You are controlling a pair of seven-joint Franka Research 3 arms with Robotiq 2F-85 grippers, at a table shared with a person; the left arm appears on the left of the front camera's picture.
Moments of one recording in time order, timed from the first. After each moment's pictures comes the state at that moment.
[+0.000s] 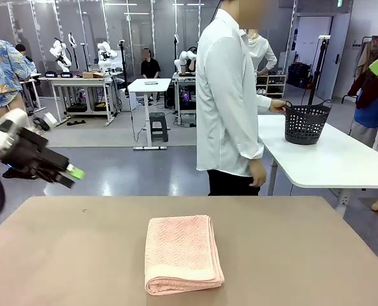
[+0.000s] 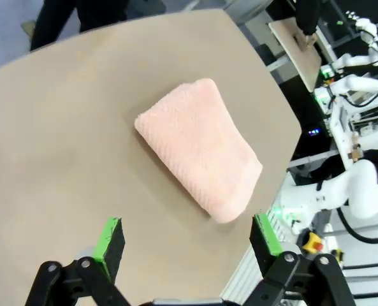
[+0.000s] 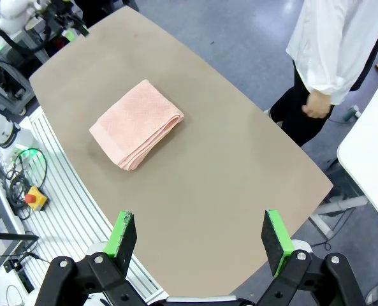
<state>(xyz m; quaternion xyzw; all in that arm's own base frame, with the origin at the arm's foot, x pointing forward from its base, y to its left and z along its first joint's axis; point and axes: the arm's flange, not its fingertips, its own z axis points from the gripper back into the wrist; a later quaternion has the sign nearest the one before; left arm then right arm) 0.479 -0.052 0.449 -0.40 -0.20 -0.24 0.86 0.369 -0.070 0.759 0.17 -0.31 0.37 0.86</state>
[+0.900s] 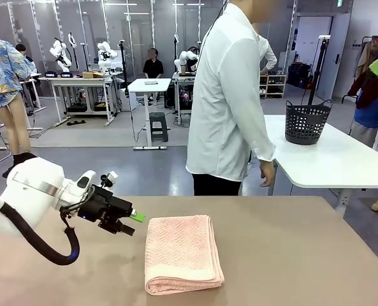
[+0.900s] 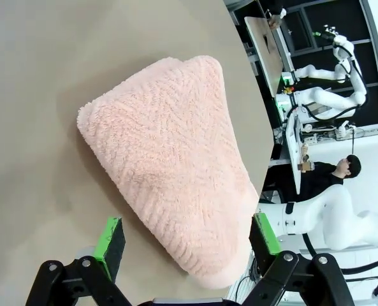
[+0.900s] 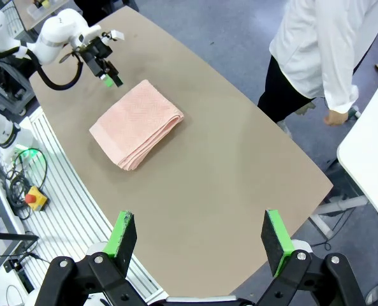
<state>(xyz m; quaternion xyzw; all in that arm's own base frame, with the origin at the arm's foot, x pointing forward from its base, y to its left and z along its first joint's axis) 0.505 -0.173 0.294 -0.50 -0.10 -0.18 0.84 0.369 -0.070 0.759 0.17 -0.31 0.37 0.86</state>
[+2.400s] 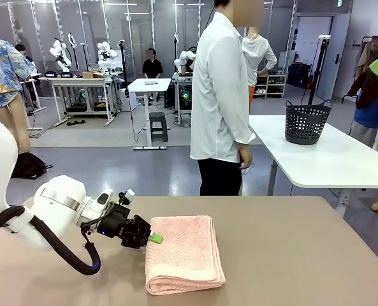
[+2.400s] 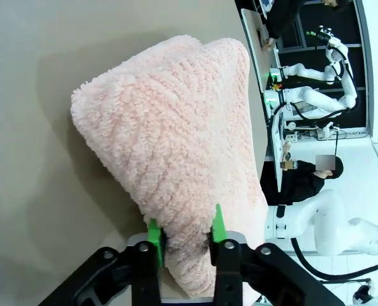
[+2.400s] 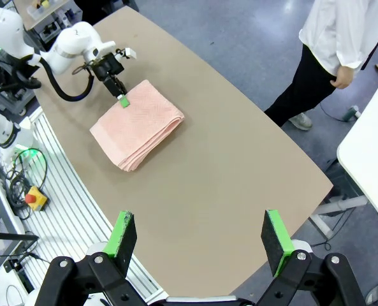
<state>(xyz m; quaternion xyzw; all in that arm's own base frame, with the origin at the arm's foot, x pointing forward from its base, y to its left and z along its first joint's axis) 0.509 -0.212 0.240 -0.53 -0.06 -0.16 0.83 0.369 -0.070 0.759 0.17 -0.31 0.37 0.86</state>
